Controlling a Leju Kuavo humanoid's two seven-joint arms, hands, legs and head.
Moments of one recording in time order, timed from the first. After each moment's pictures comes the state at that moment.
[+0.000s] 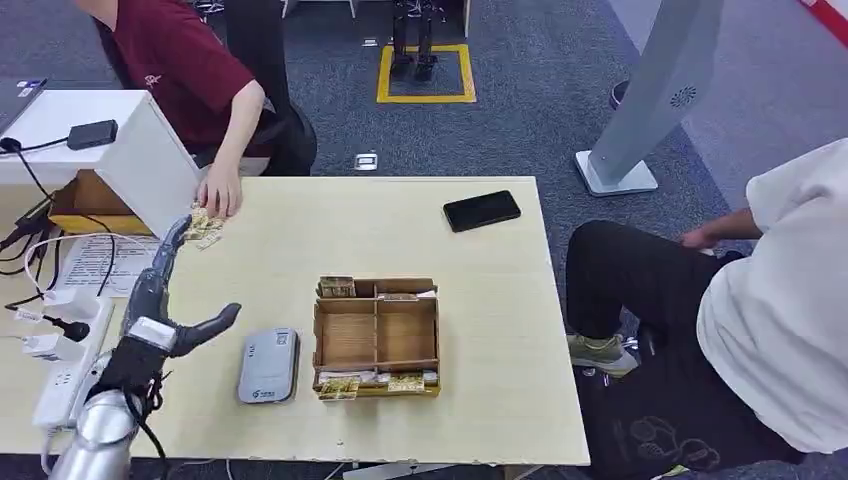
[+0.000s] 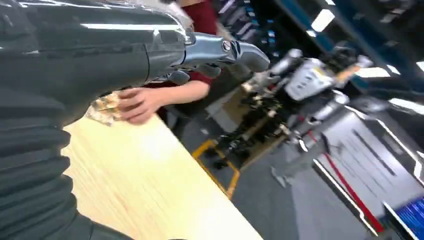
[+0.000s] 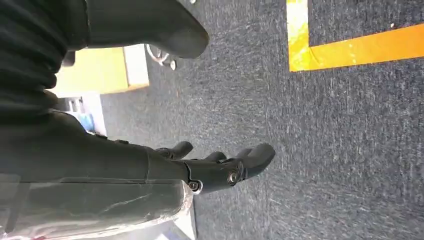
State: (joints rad) left arm -0.03 0.27 0.01 -1.63 -0.32 0.01 -0.56; right arm -0.06 0.09 -1.19 -0.22 1.35 -0.21 -0.11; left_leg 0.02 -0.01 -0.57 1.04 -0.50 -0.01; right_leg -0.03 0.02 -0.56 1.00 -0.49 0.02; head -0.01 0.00
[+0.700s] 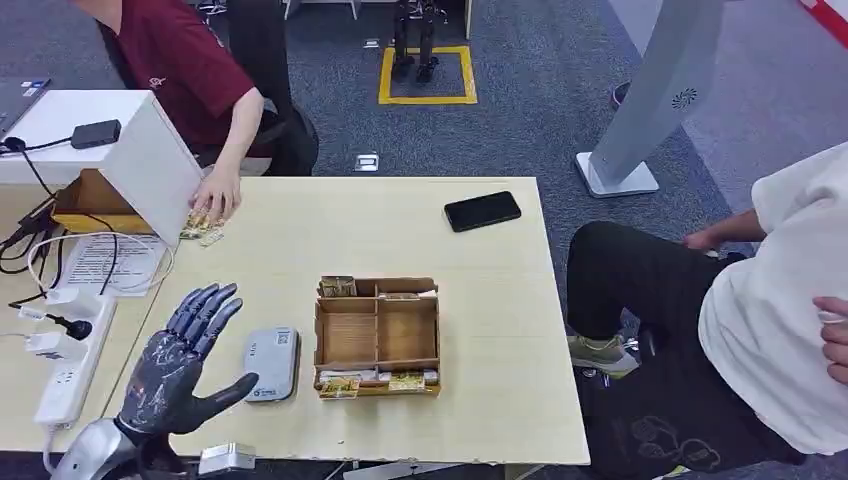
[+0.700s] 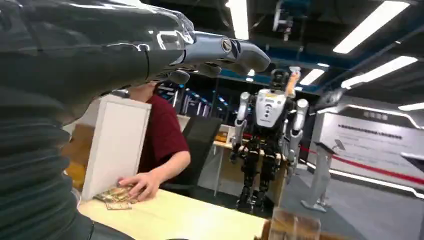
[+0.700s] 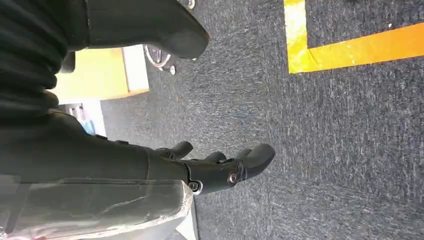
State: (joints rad) left arm 0.20 0.39 -0.17 -1.84 -0.94 0.38 -0.49; right arm -0.07 0.09 -1.21 -0.22 1.35 -0.21 -0.11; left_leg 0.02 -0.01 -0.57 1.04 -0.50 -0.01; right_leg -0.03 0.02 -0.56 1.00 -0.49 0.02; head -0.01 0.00
